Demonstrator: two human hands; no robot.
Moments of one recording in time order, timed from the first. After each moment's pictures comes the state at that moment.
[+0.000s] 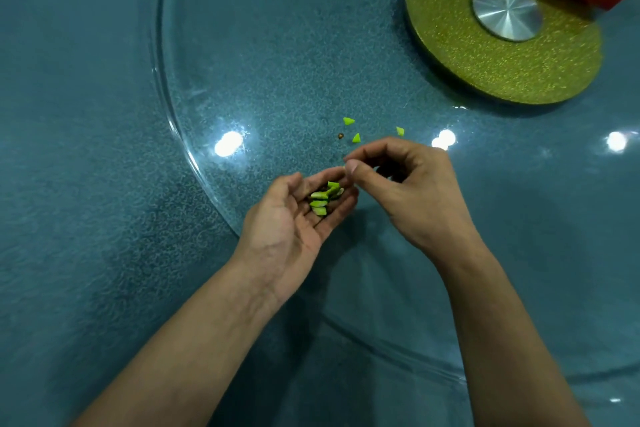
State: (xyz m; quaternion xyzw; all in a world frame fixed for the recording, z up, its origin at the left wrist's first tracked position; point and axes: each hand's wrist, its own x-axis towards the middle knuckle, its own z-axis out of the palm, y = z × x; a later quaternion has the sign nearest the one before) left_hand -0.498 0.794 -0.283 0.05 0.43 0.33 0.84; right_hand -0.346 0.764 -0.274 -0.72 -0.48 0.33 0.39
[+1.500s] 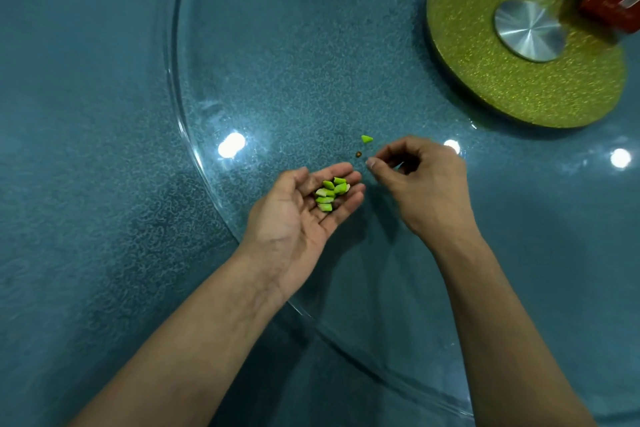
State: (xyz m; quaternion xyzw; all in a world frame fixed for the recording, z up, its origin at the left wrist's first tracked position) left_hand -0.501 0.824 -0.288 0.06 0.43 0.33 0.84; right_hand -0.336 0.804 -0.300 -0.80 -0.46 0.22 0.31
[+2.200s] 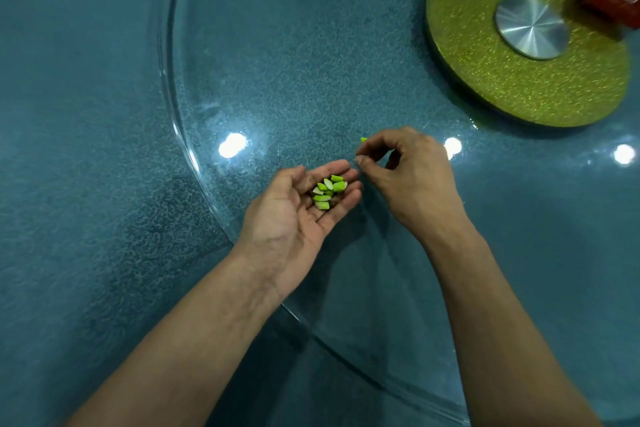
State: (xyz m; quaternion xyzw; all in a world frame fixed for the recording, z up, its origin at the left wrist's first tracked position) left_hand -0.500 0.832 -0.290 0.07 0.43 0.33 0.84; right_hand -0.337 0.822 -0.305 -0.77 -0.53 0.22 0.26
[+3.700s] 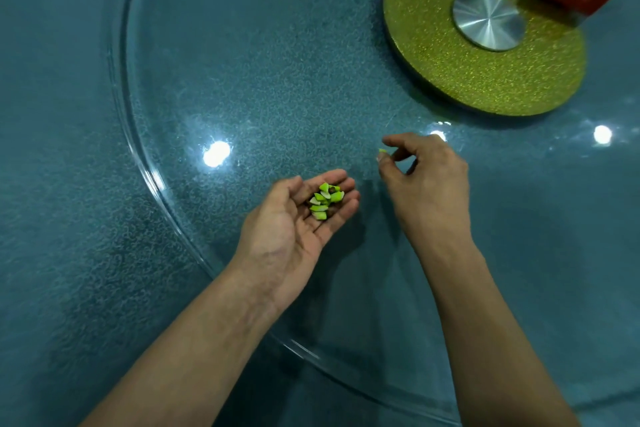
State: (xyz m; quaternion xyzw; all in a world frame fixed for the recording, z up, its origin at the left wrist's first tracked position) left_hand -0.466 0.821 -0.290 0.08 0.43 0.31 0.84; right_hand -0.304 0.793 -0.304 -0.84 -0.43 0.12 0.29
